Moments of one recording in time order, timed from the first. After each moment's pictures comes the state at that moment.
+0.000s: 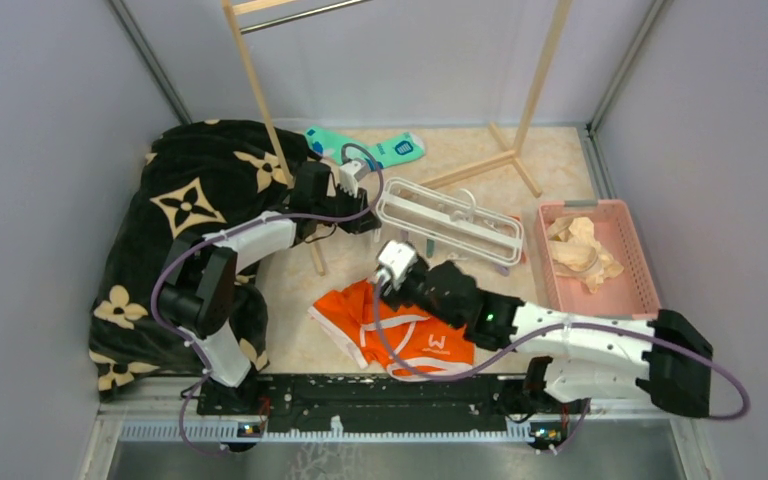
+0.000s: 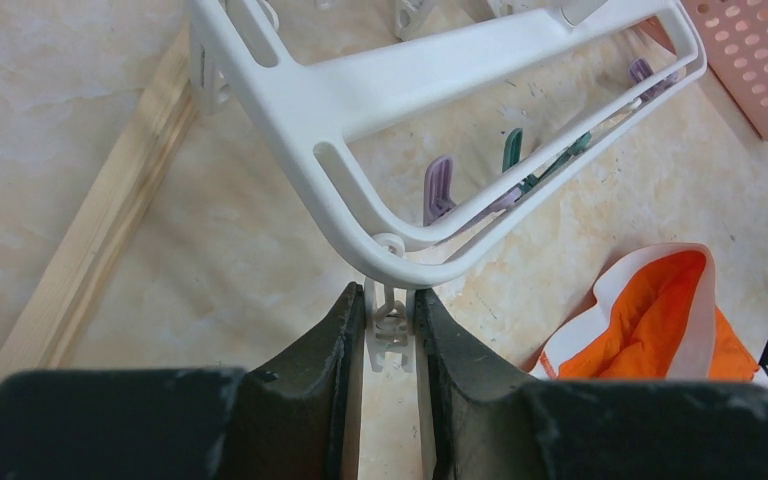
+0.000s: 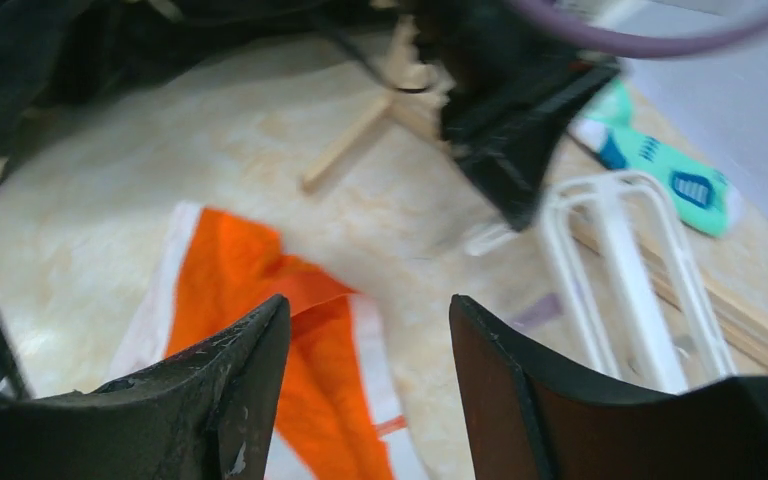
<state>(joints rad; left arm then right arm) -0.44 1.74 1.06 0.11 0.54 -0.10 1.24 1.14 0.65 0.21 0.29 -0.23</state>
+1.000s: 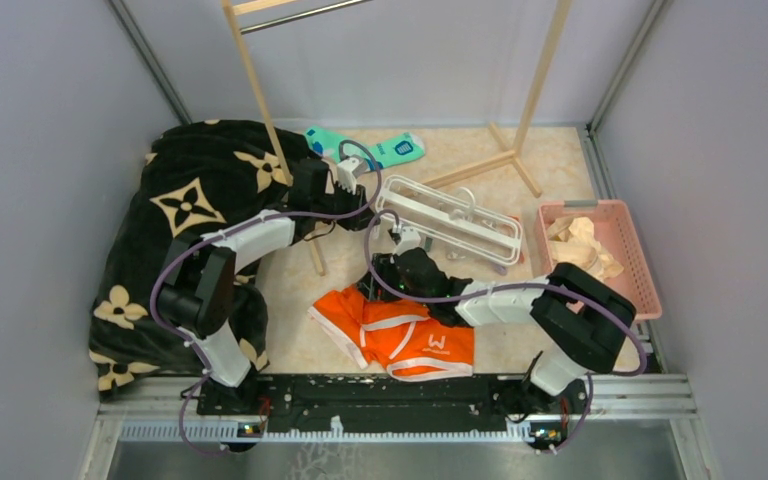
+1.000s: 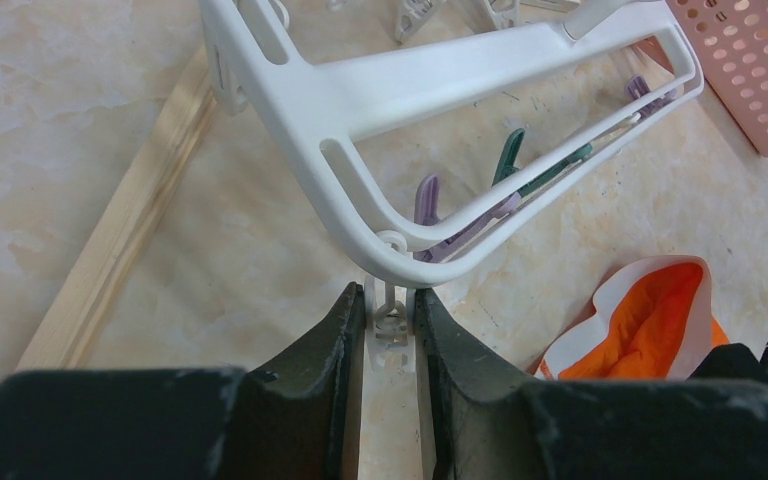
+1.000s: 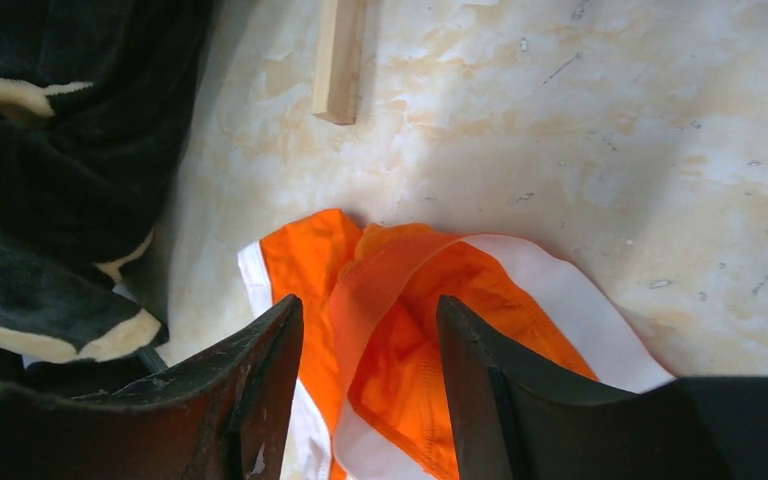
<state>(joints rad) -0.43 1.74 1.08 0.10 0.53 -0.12 0.97 1.55 0.64 0.45 0.08 0.73</state>
